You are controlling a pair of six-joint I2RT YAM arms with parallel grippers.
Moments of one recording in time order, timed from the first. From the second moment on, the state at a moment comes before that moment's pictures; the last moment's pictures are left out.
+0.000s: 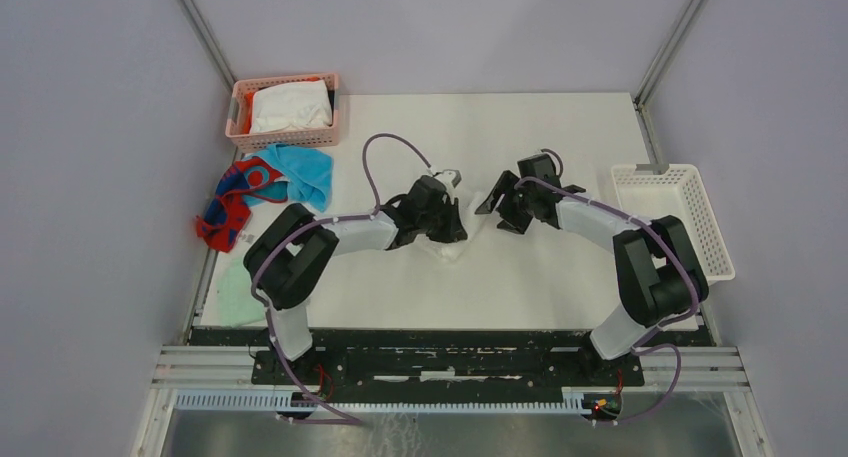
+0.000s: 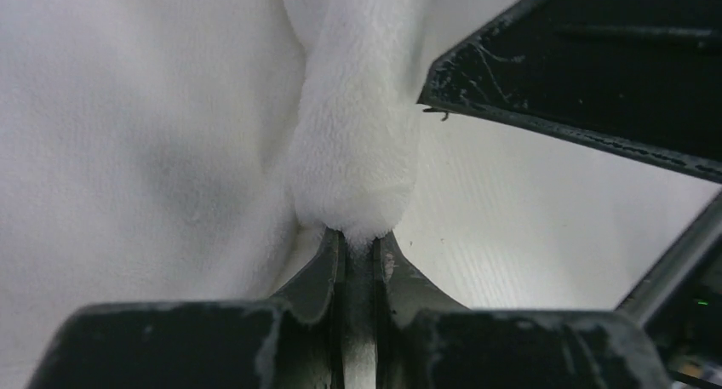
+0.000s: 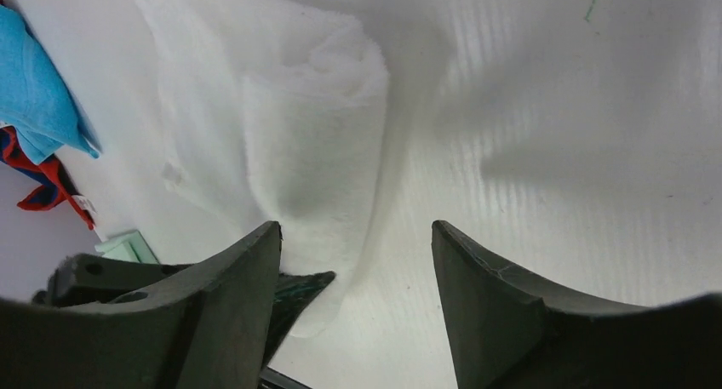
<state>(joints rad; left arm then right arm) -0.80 1.84 1.04 0.07 0.09 -0.48 0.36 1.62 0.96 -0.26 -0.18 0.87</state>
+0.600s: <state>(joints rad) -0.60 1.93 0.89 0.41 0.58 -0.91 0.35 1.80 0.86 0.18 -0.33 0.96</state>
